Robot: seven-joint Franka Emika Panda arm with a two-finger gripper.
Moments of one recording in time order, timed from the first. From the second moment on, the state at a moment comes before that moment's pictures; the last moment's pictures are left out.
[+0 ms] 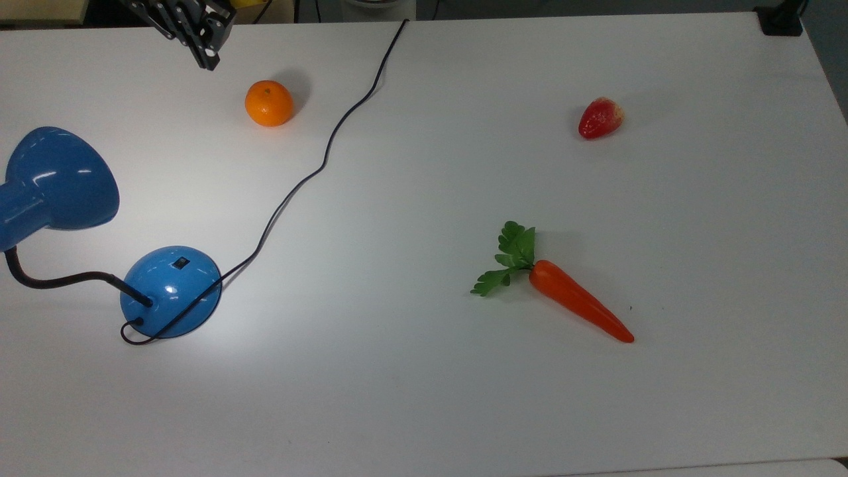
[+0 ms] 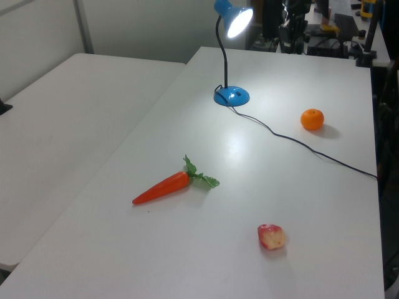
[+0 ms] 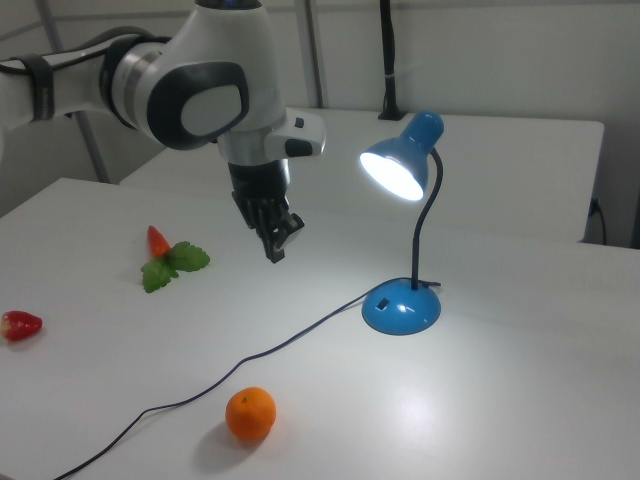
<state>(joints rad) -0.14 0.07 -0.12 -1.71 0.10 1.83 0.03</state>
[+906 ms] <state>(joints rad) -0.16 0.27 -0.12 -1.76 0.10 2.31 0.19</state>
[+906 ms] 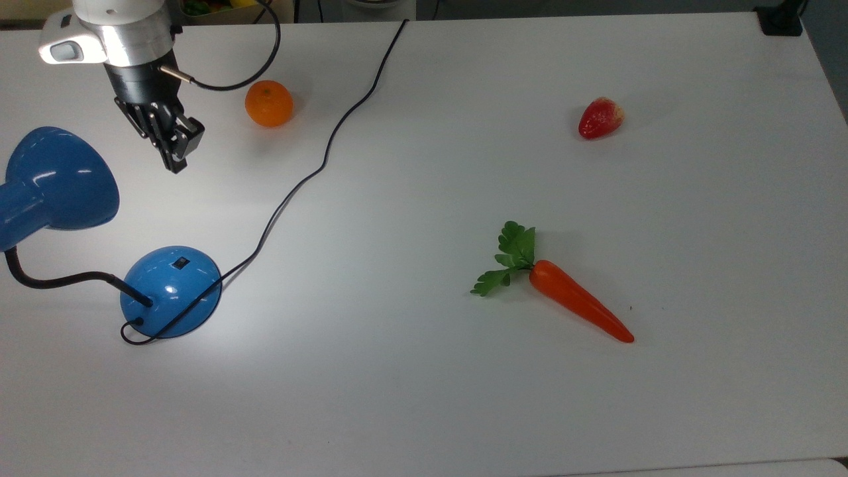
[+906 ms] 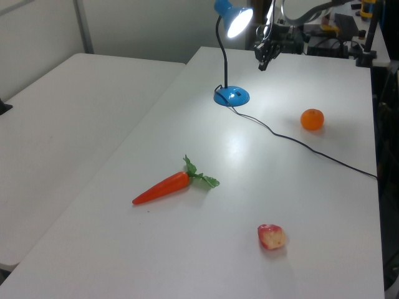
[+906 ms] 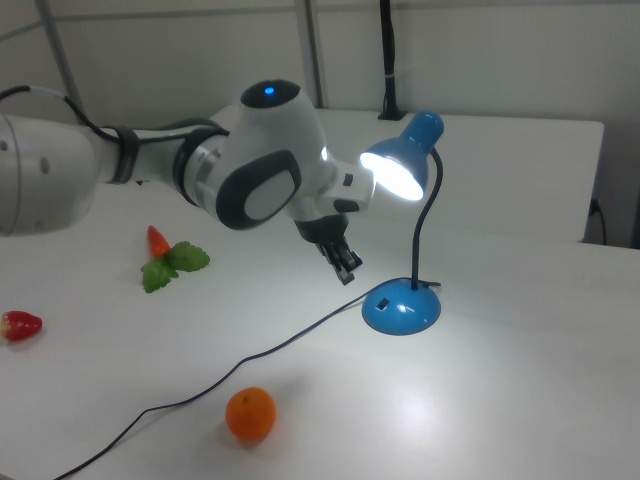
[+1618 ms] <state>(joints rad) -0.15 0.41 -0.12 -1.76 0.10 2.60 0.23</state>
